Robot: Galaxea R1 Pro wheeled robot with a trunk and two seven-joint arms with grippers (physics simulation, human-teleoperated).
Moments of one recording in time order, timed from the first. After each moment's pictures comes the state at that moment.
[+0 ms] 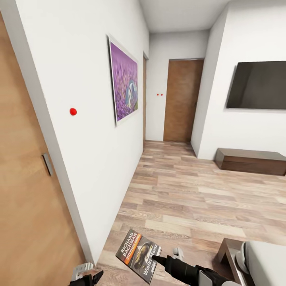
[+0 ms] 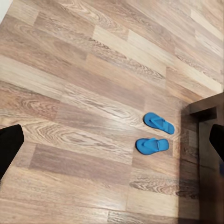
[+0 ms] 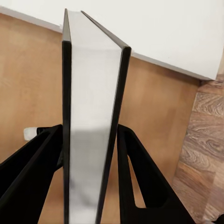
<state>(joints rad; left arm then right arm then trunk) -0.46 0.12 0.50 -0.02 -0.14 -0.19 -0.59 -0.60 0.00 0.23 0.01 -0.62 0.17 1.00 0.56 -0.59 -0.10</state>
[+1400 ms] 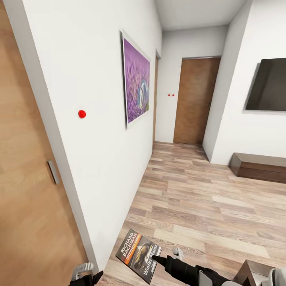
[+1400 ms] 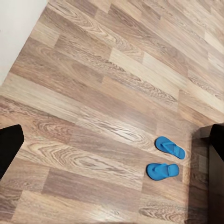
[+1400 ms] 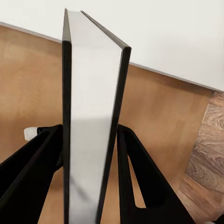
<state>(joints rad) -0.46 0.12 0.50 -0.02 -0.14 -0.19 -0.59 -0.60 0.00 0.23 0.01 -0.61 0.17 1.01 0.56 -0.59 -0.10</state>
